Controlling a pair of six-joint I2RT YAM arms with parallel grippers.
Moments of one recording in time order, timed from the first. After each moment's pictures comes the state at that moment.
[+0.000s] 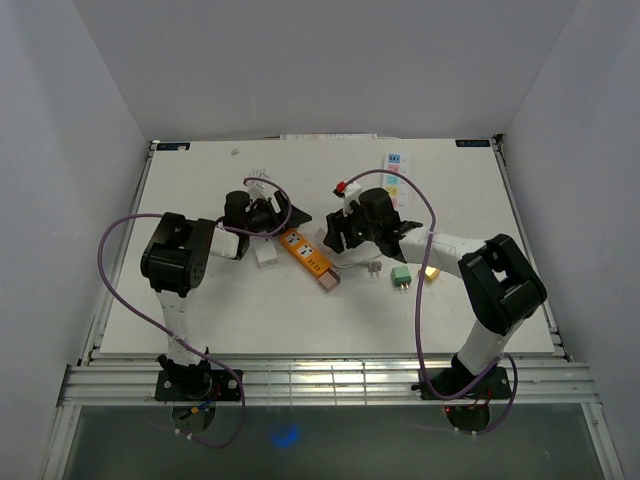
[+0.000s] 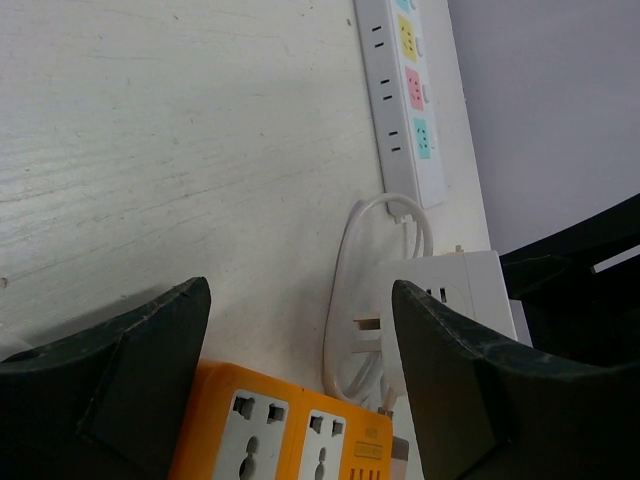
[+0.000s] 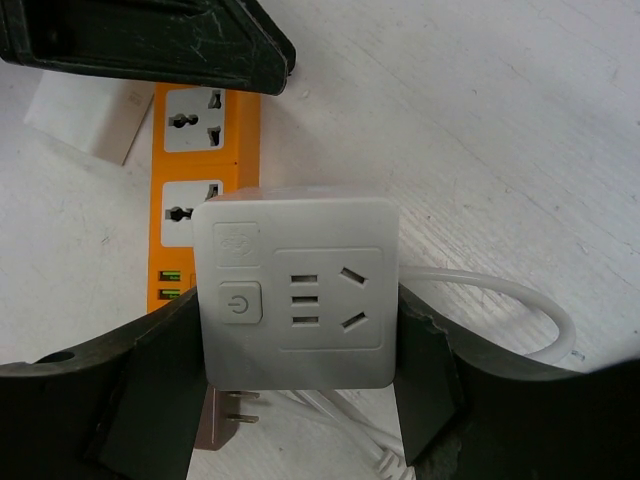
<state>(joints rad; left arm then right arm) -0.25 2.01 0.90 0.78 0.67 -0.78 0.63 1.71 0.99 0.14 -0.25 0.07</state>
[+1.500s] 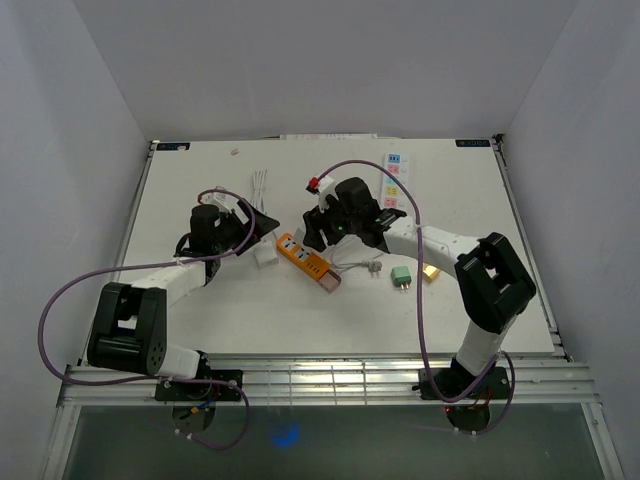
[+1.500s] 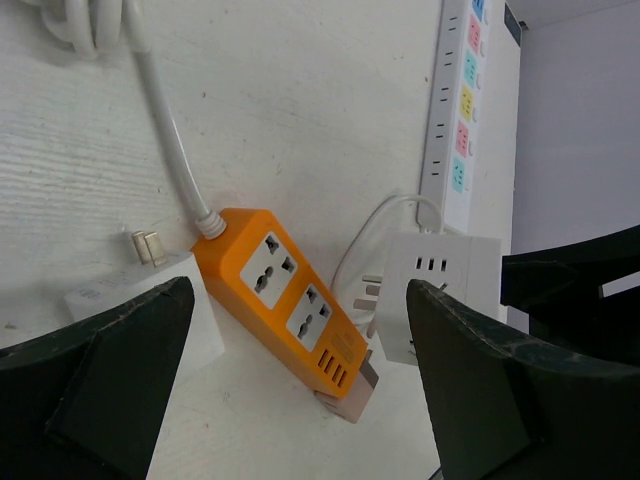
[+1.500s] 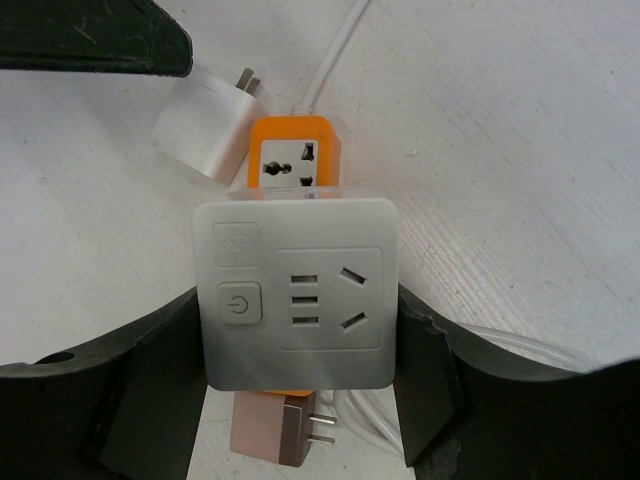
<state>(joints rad) -0.16 1.42 0.63 0.33 0.38 -0.81 0.74 1.73 1.18 -0.04 -0.27 0.02</state>
